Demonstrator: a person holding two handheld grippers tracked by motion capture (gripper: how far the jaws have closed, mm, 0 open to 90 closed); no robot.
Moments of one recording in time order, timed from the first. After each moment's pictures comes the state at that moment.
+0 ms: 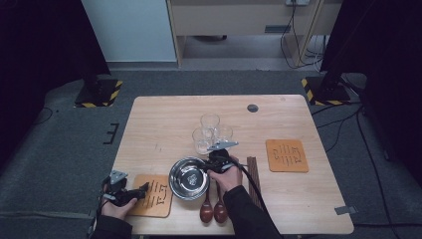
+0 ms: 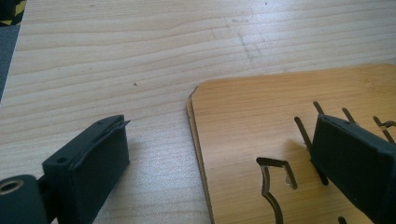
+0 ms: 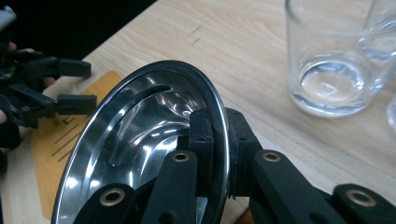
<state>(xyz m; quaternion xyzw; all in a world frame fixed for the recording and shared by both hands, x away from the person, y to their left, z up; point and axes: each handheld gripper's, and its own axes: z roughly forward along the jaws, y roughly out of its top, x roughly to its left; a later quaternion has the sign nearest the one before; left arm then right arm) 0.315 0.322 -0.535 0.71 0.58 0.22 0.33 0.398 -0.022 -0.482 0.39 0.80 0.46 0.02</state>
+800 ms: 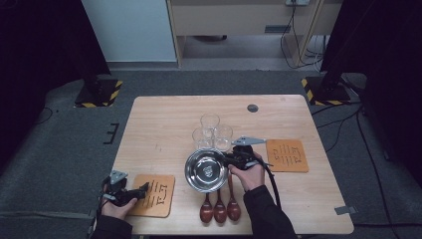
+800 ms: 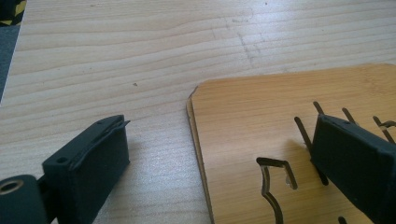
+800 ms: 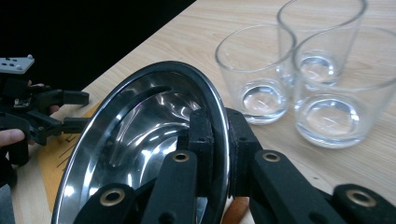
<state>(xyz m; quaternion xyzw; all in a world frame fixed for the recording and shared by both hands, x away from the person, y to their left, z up) 0.315 0.322 -0.535 0.71 0.58 0.22 0.33 0.391 -0.085 -0.452 0.41 0.76 0.50 0.05</state>
